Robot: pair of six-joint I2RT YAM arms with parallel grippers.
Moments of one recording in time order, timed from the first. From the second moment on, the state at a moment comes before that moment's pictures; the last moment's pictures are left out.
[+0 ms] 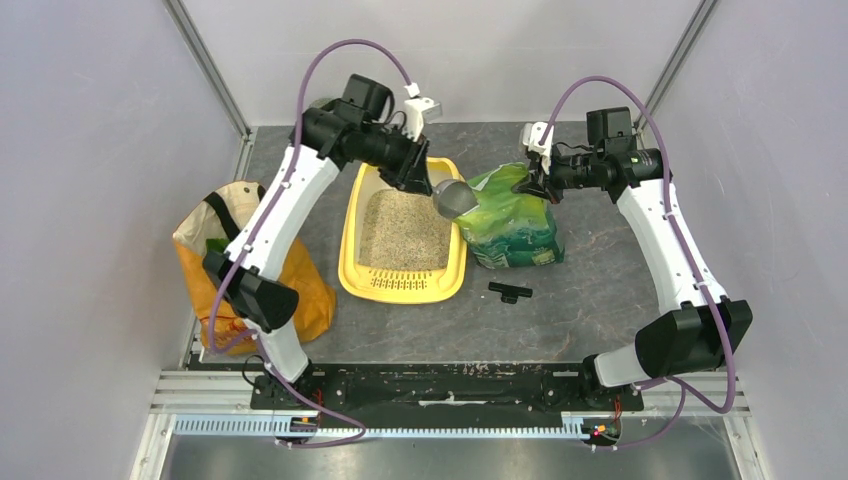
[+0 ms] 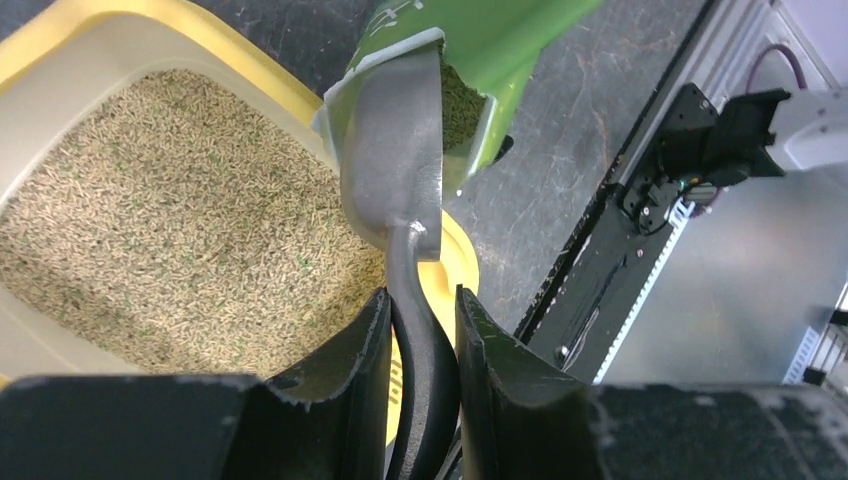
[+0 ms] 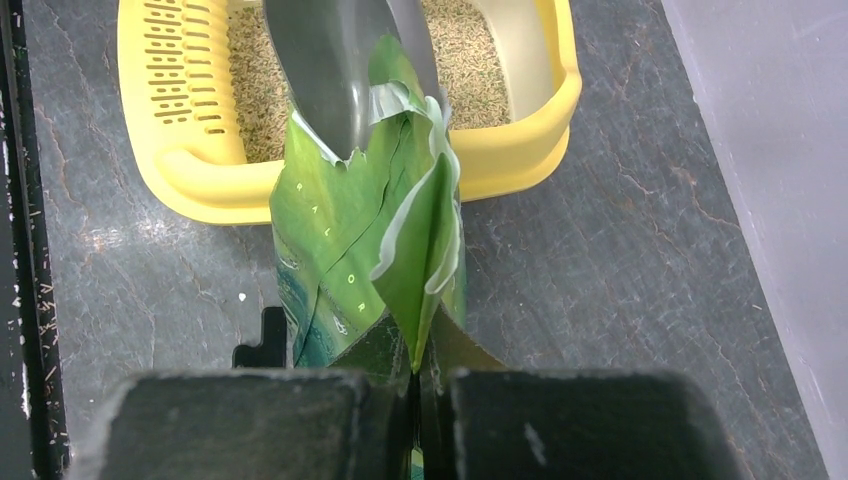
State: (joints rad) left arm -0.48 1.76 2.08 -1.19 0.60 0.14; right arm 0.13 1.45 1.53 -0.90 -0.91 -0.95
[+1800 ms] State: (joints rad) left arm -0.62 2.08 1.78 -0.61 0.77 -0.63; right arm 0.15 1.50 1.53 -0.89 -0.89 -0.94
